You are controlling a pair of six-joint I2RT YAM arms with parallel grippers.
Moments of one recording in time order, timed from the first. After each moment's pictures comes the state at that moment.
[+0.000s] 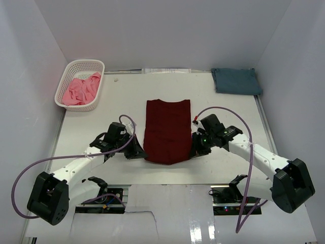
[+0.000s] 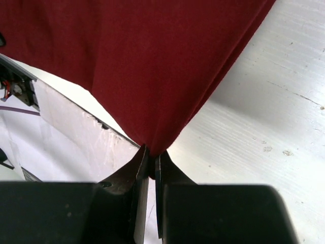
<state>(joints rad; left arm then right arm) -0.46 1.08 0.49 -0.31 0.53 -0.72 0.61 1.19 0.73 -0.63 -0.41 0.46</state>
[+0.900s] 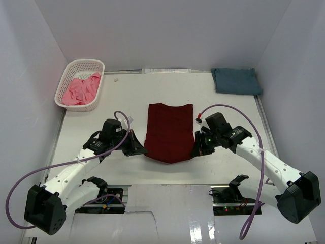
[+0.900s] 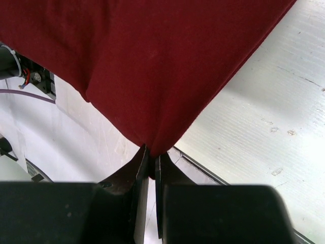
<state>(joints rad) -0.44 0.95 0.59 -0.42 0.55 -0.78 0.61 1.07 0.80 -0.75 -0.43 0.44</state>
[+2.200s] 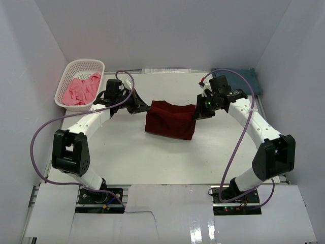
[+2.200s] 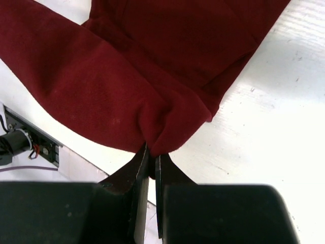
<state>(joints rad) -0.25 1.56 1.15 -0.27 0.65 -0.70 0.37 1.50 1.33 -0.81 -0.41 0.25</state>
